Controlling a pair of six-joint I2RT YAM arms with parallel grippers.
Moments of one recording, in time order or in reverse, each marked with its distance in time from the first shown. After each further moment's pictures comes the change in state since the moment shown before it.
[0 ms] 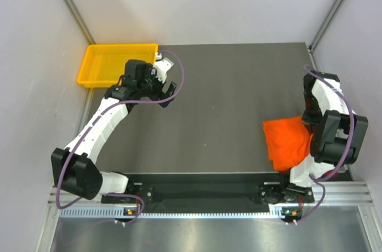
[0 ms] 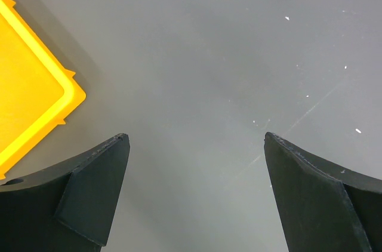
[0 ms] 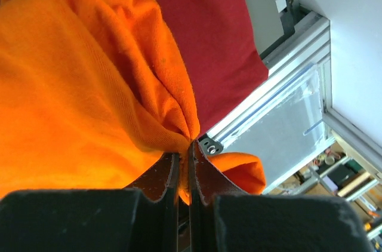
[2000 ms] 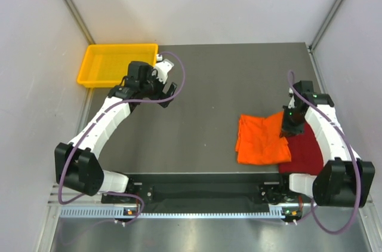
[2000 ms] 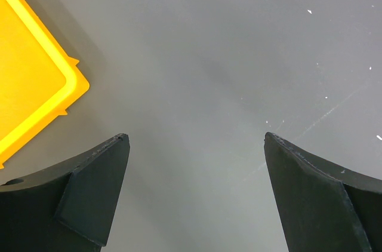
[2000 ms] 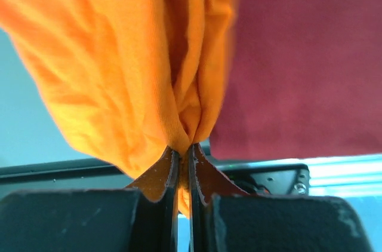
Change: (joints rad) left arm 0.000 0.032 -0.031 0.043 -0.055 -0.014; right arm 0.187 -0.372 -0.274 0.209 -0.525 -0.153
